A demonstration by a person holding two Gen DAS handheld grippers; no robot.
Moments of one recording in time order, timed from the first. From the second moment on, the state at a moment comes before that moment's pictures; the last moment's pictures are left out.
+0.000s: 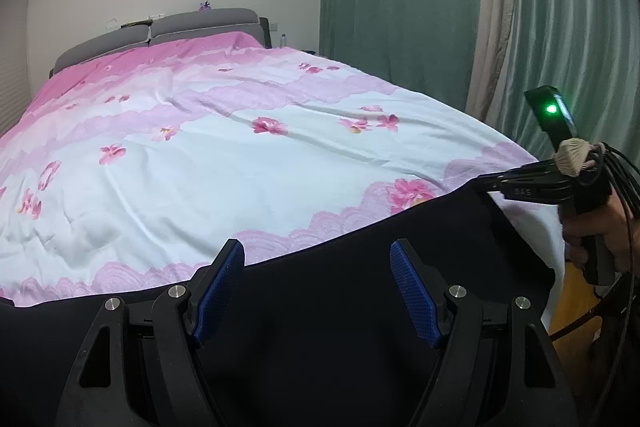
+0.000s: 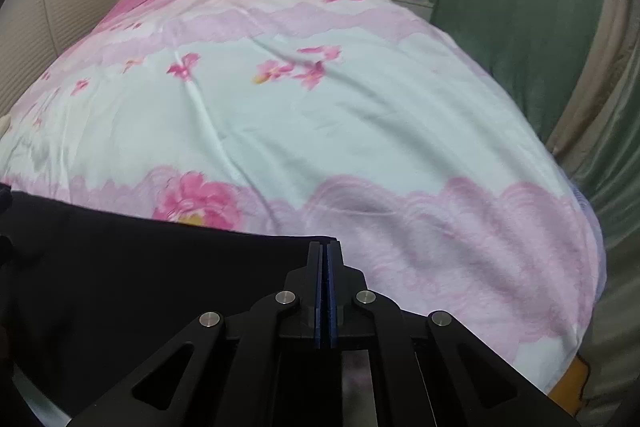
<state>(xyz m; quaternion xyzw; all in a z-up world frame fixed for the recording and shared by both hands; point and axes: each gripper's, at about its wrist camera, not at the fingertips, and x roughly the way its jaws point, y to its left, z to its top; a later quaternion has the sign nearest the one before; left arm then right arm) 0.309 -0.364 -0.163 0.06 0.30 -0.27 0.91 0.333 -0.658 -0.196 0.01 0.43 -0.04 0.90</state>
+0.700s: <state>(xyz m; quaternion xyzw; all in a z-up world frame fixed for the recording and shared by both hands) 0.309 -0.261 -0.136 0.05 0.28 -0.19 0.94 0.288 -0.551 -0.139 -0.04 0.34 -0.08 0.94</state>
